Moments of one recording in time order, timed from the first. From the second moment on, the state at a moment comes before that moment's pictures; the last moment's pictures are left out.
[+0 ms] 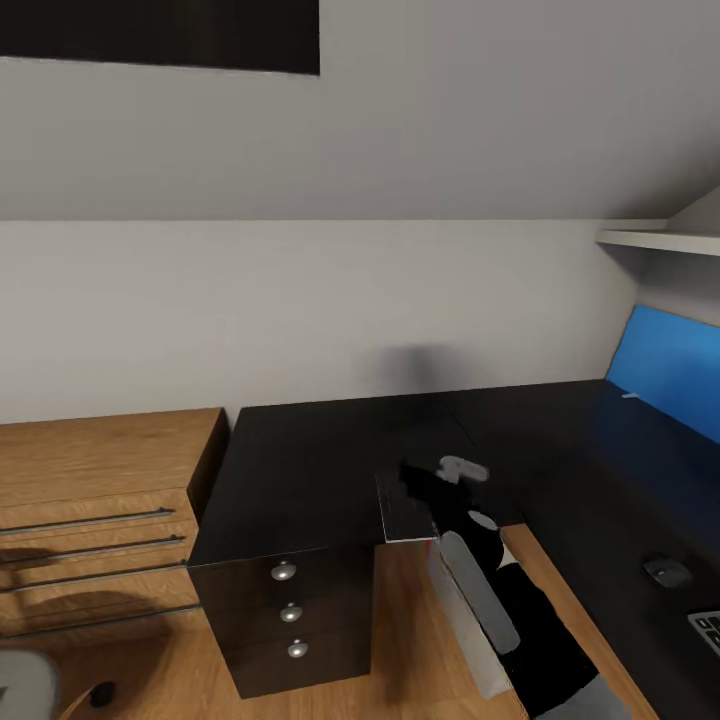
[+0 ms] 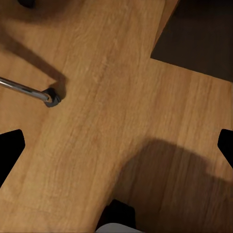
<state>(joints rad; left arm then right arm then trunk) -0.13 0.14 0.23 -0.29 0.25 -0.19 -0.10 -0.48 0.03 0.38 -1.39 -0.64 0.35 -0.54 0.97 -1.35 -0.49</state>
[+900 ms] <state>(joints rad) -0.13 0.14 0.23 -0.29 0.25 -0.20 -0.10 -0.51 0.10 0.41 -1.02 -0.48 0.35 -0.51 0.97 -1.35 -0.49</state>
